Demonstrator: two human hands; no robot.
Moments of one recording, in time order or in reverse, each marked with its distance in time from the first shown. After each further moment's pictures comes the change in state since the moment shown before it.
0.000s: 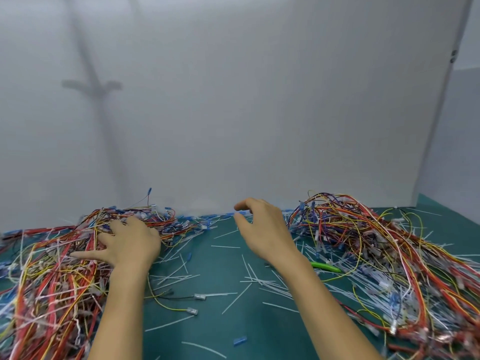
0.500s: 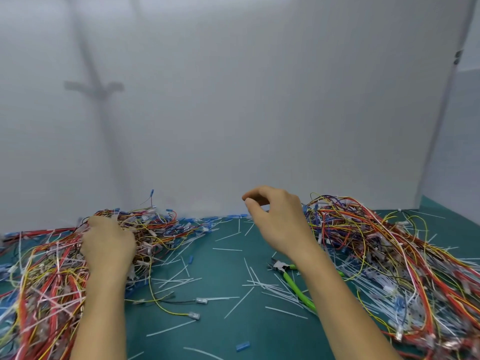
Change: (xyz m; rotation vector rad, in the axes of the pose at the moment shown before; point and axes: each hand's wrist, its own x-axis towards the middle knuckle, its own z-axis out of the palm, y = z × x) left_hand 0.016 -0.027 -0.016 -0.310 0.230 -0.019; right_hand -0.001 -0.013 -0.033 0.139 0.119 -0.028
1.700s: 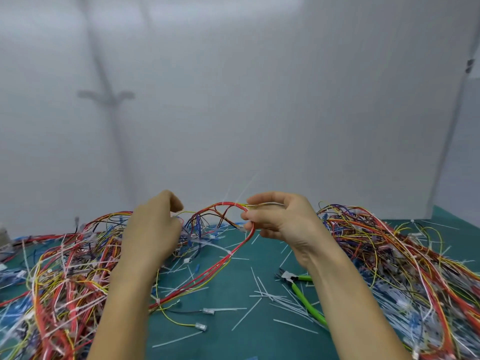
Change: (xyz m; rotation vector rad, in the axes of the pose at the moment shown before) left_hand -0.039 0.057 -0.038 -0.046 -0.143 0.546; right_hand 0.000 -0.021 -0.015 0.759 -0.206 0.360
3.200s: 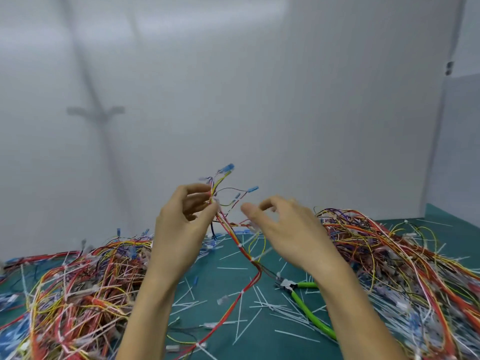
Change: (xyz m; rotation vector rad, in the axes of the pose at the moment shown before) left_hand -0.007 0.040 0.016 -0.862 0.020 0.163; right_hand -0.001 -0.005 -0.007 -0.919 0.171 -0.188
